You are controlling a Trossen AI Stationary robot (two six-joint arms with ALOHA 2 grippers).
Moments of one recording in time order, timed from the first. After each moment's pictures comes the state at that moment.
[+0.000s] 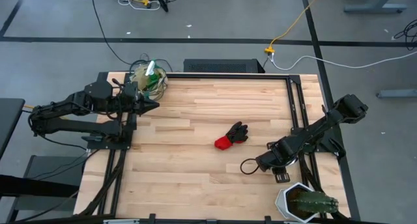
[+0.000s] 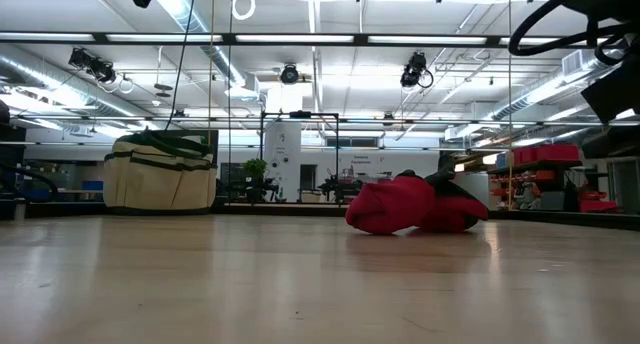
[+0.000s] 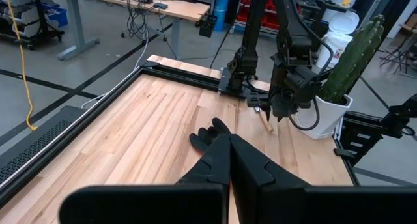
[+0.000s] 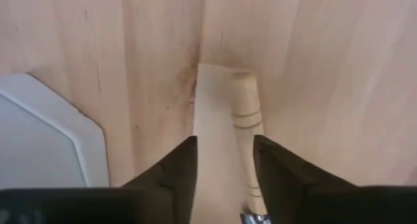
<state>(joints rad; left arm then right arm) 0.11 0.60 0.91 -0.52 -0.04 -0.20 0.52 1.43 0.73 -0.83 -0.24 0.41</state>
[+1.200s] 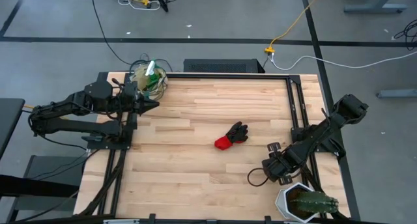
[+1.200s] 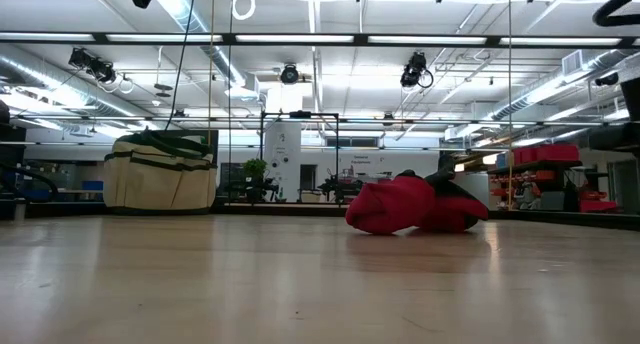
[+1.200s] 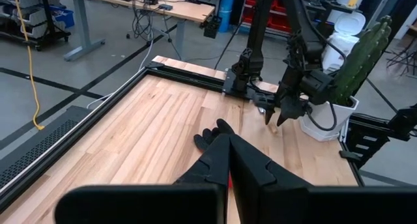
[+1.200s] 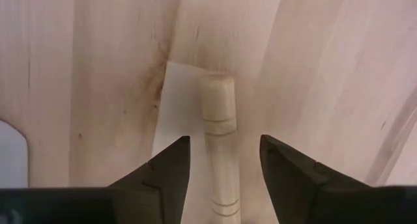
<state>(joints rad) 0.11 0.60 0.91 -0.52 -0.06 -0.20 0.69 1.43 0.68 -0.77 0.02 0.46</state>
